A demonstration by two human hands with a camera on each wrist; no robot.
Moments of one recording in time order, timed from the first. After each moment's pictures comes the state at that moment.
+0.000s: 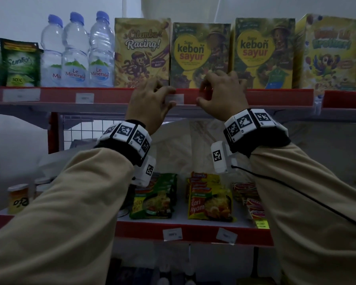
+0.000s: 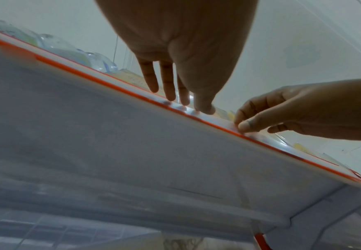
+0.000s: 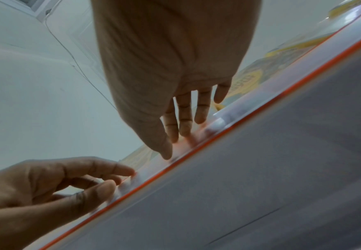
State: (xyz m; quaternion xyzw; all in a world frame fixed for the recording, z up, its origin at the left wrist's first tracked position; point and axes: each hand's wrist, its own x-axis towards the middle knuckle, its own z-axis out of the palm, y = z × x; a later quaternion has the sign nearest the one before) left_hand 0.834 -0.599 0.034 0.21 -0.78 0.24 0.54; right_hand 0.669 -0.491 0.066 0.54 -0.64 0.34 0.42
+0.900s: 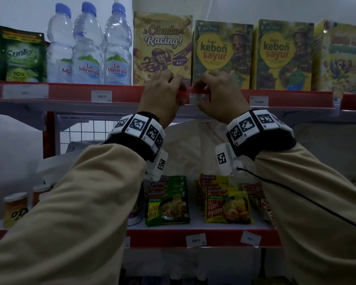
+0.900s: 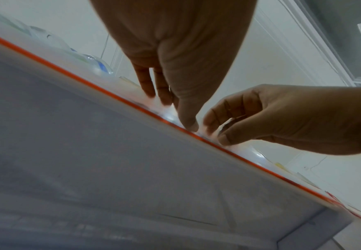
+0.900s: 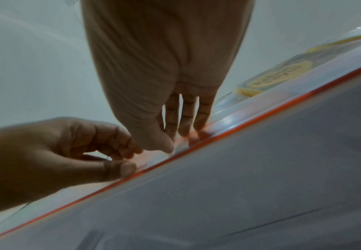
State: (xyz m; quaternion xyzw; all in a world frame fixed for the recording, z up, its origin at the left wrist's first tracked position) left_hand 0.862 -0.624 0.049 0.19 -0.79 0.20 0.55; right_hand 0.728 -0.527 0.067 0.59 -0.61 0.30 0.43
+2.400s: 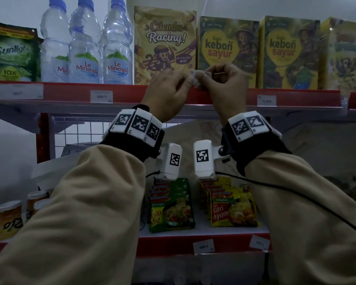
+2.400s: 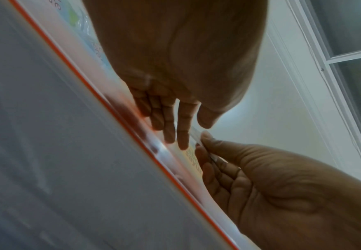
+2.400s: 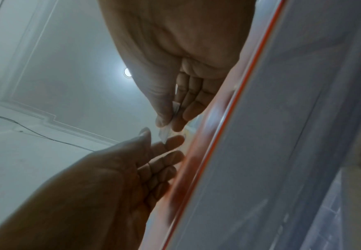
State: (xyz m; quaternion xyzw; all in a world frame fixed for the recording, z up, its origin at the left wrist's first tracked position) left_hand 0.863 -0.637 0.061 0.11 -0.81 0.06 0.58; right_hand 0.748 -0.553 0.061 0.51 -0.39 0.74 0.20
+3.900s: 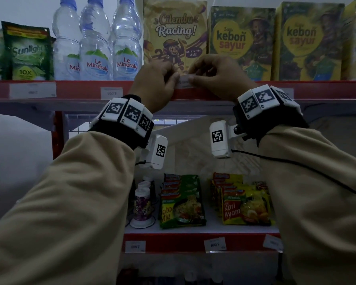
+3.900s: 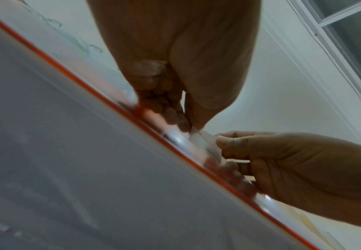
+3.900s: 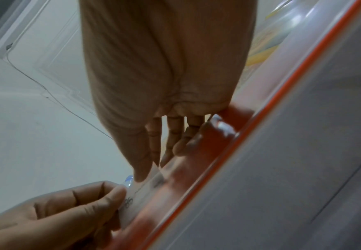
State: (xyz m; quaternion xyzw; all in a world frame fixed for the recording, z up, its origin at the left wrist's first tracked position) left_hand 0.893 -0.661 0.072 0.12 -0.79 0.13 0.58; right_hand 0.746 -0.556 0.089 0.67 -0.54 0.45 0.25
